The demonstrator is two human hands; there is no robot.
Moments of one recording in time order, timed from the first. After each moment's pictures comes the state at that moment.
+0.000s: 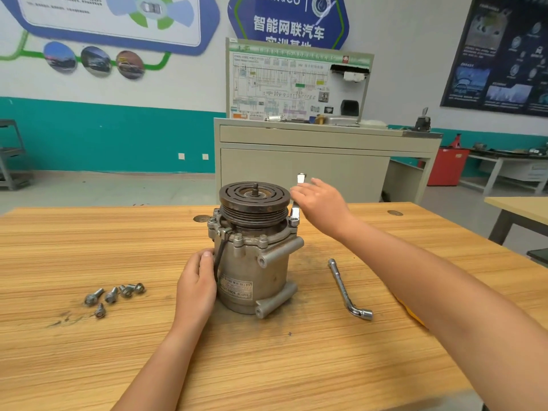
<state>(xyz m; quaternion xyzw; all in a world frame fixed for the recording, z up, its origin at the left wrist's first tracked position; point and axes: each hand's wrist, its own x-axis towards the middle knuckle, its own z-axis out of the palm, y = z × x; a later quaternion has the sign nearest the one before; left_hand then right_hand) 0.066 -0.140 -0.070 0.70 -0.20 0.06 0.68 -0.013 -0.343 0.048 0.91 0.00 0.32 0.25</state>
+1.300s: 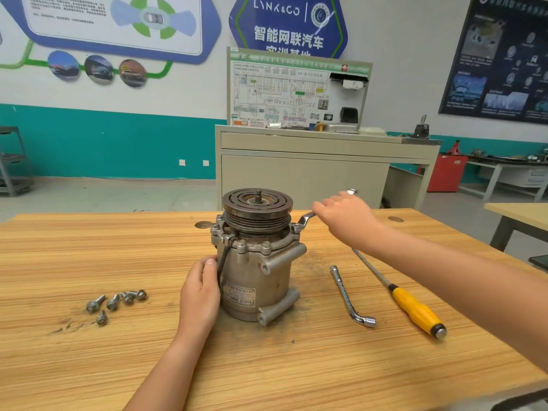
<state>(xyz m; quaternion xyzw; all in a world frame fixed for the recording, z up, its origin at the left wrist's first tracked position) 0.064 -0.141 -0.071 0.70 -0.20 0.05 0.68 -0.043 -0.343 0.057 0.93 -0.11 0.15 0.33</state>
